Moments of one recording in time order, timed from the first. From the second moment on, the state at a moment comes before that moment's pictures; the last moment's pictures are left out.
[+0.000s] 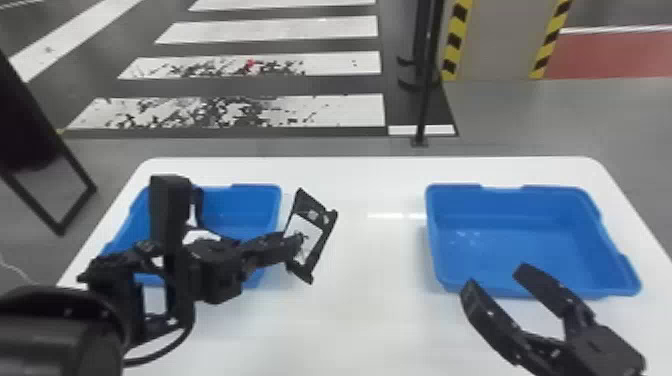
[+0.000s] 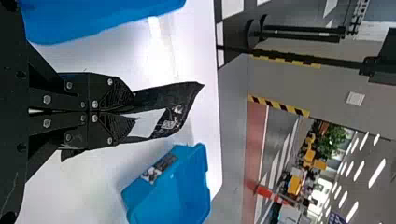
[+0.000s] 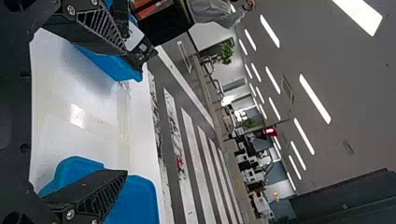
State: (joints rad) left arm 0.21 0.18 0.13 -2.27 0.15 1.05 -0.65; right arm 0.69 -0.10 -0.07 -2.29 -0.42 0.27 0.50
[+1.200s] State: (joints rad) left arm 0.23 0.19 -0.08 -2.29 0.35 1.08 -0.68; right arm 0.38 -0.17 -0.04 -2.03 -0.79 0.56 0.53
